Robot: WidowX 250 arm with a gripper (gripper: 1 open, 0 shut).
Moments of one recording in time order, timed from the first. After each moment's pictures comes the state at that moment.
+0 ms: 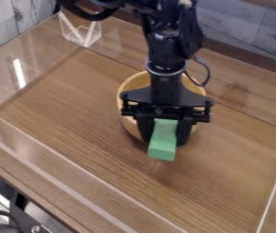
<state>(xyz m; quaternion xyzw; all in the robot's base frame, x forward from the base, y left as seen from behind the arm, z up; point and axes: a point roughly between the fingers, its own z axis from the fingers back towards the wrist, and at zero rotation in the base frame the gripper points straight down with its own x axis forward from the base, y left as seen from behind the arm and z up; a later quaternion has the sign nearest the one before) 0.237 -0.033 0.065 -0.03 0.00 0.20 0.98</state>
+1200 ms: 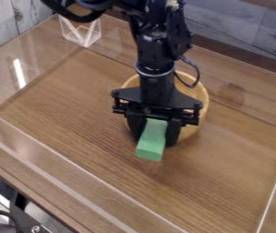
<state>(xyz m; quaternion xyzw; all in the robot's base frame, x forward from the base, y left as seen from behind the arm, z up) 0.233 -0.023 0.063 -0.02 0.00 0.16 0.99</state>
